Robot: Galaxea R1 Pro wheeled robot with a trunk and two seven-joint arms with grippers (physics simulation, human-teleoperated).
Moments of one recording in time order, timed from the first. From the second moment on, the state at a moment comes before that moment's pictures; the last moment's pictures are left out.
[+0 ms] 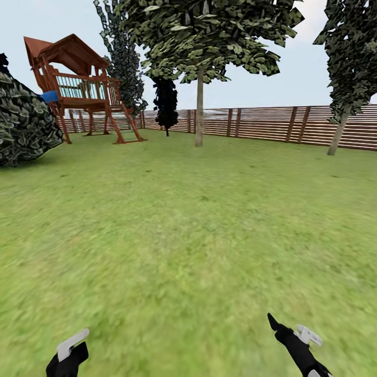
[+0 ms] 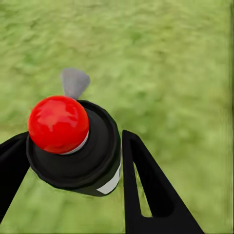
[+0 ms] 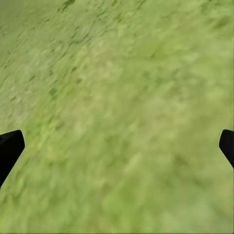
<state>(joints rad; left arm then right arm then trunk) -0.50 0.13 -0.13 -0.02 0.59 -0.56 0.20 -0.52 -0.09 -1.47 -0.23 0.62 -0.31 0.64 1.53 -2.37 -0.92</state>
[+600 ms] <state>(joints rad) -0.50 0.13 -0.13 -0.02 0.59 -0.56 0.20 -0.52 -0.09 -1.47 -0.23 0.62 -0.31 0.64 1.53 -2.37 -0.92</state>
